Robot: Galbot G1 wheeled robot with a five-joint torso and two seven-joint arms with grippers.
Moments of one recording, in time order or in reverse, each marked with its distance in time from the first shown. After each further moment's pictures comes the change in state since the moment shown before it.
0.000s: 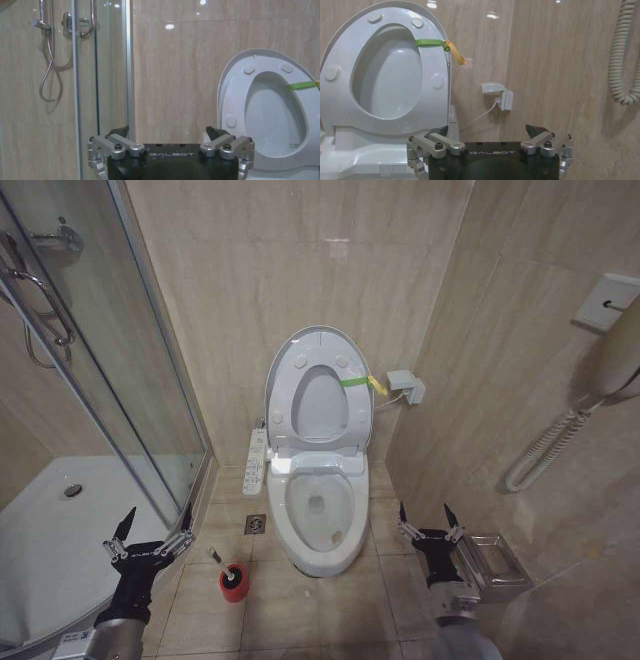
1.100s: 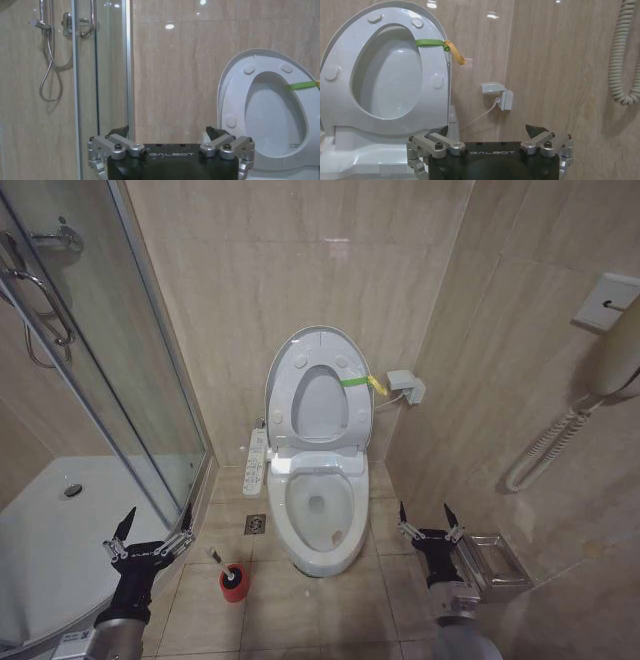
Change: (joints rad) left arm 0.000 0.000 0.000 0.000 0.000 0.000 0.000; right arm 0.000 0.000 0.000 0.000 0.000 0.000 0.000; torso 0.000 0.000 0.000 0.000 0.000
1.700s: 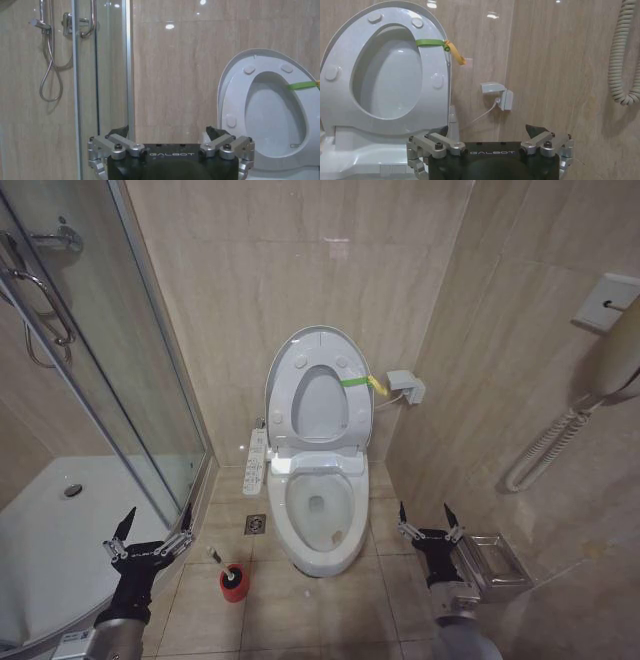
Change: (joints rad) left arm 0.000 0.000 0.000 0.000 0.000 0.000 0.000; right arm 0.000 0.000 0.000 0.000 0.000 0.000 0.000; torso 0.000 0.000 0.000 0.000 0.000
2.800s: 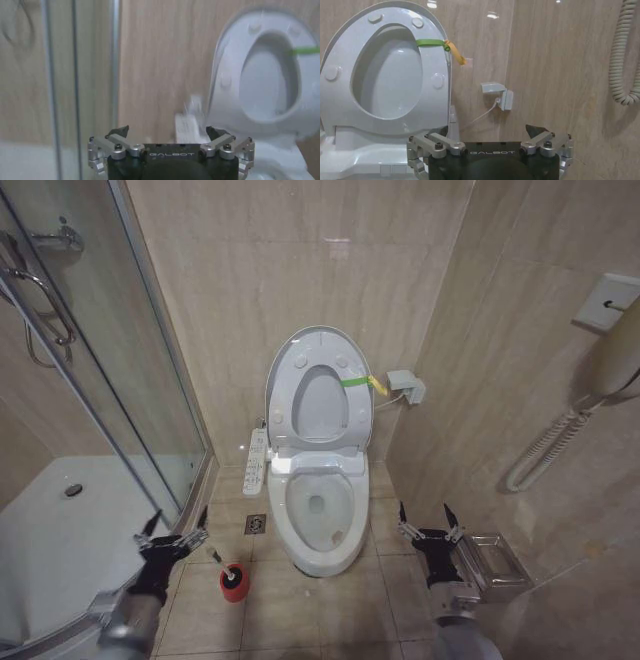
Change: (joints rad) left arm -0.211 0.099 0.065 0.204 -0.204 0.229 0.056; right arm 0.000 0.000 0.000 0.000 0.000 0.000 0.000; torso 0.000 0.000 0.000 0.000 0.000
